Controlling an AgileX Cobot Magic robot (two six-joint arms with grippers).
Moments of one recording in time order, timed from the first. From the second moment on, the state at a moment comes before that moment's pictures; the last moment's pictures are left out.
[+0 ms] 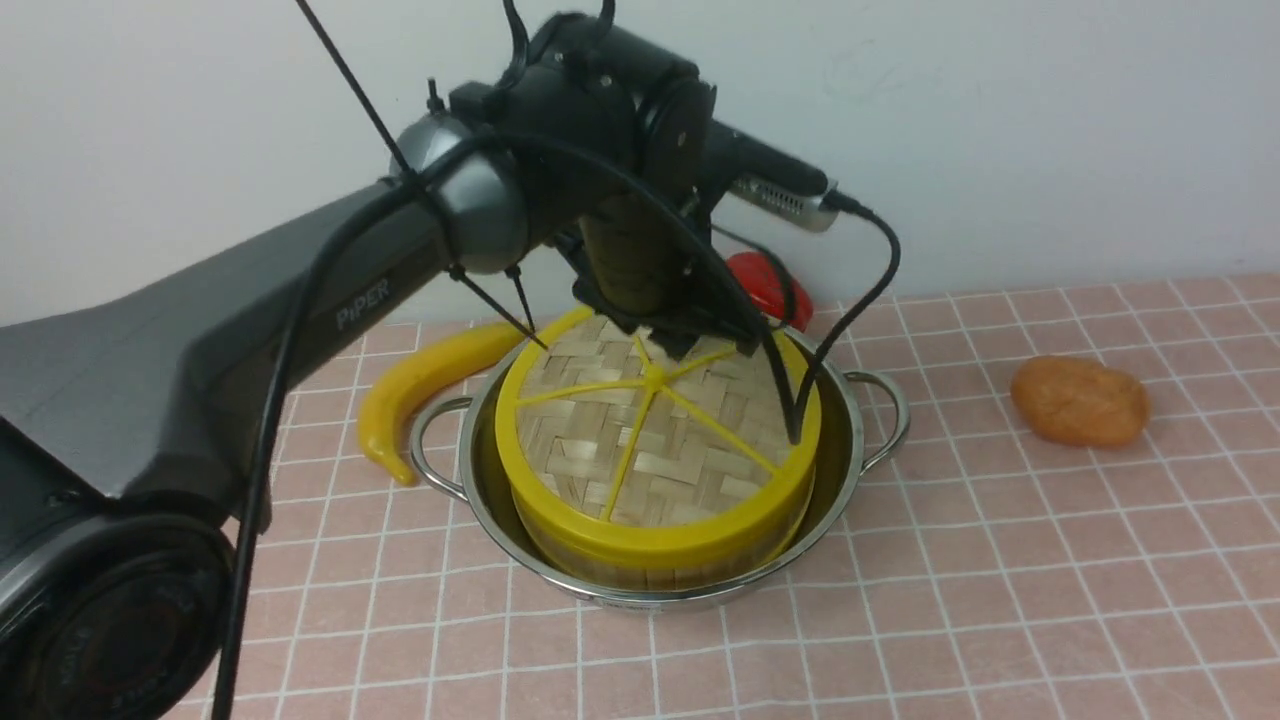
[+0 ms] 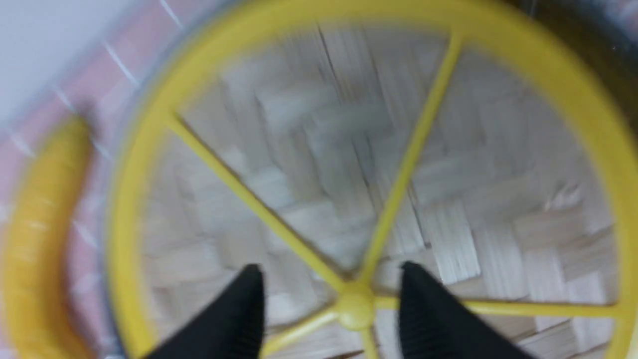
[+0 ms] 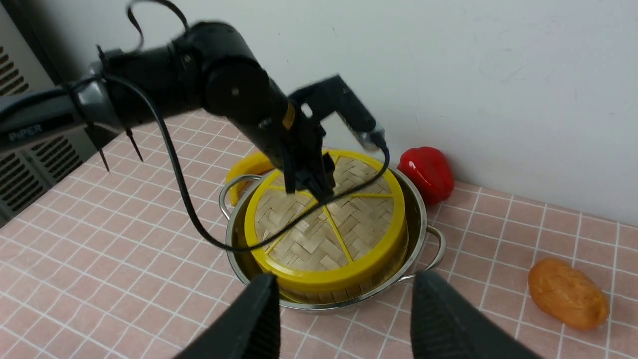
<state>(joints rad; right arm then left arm) 0.42 0.70 -1.36 0.17 1.24 0.12 -0.58 2.10 -2.04 0.23 1.18 -0.03</state>
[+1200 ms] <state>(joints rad) 0.42 0.24 -0.70 -0.23 1.04 0.22 -0.58 0.70 -0.94 0.16 0.94 -0.05</state>
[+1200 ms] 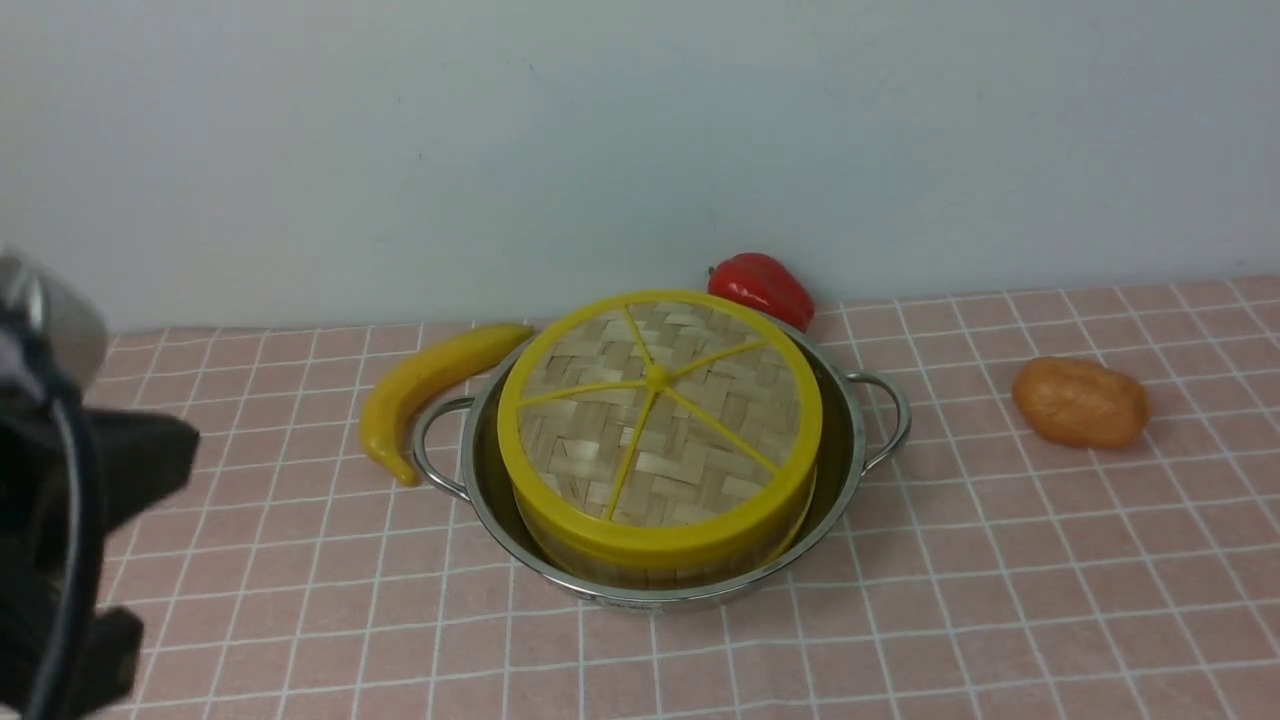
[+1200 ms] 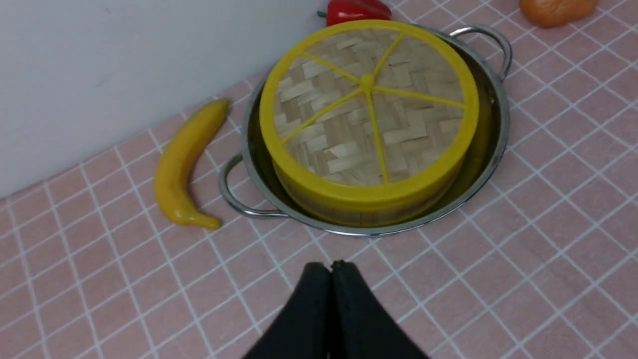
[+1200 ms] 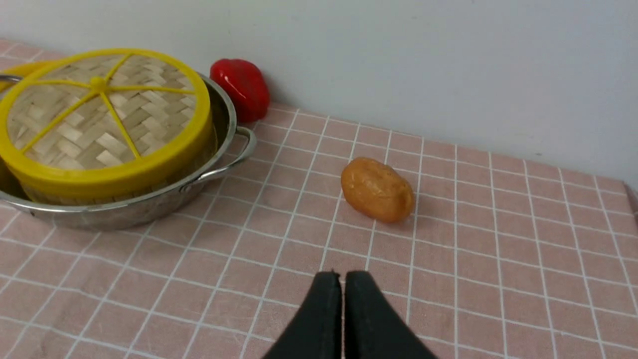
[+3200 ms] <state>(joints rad) 0.42 0.24 -0.69 0.10 1.00 0.23 0.17 0.00 0.01 0.14 0.34 0.03</state>
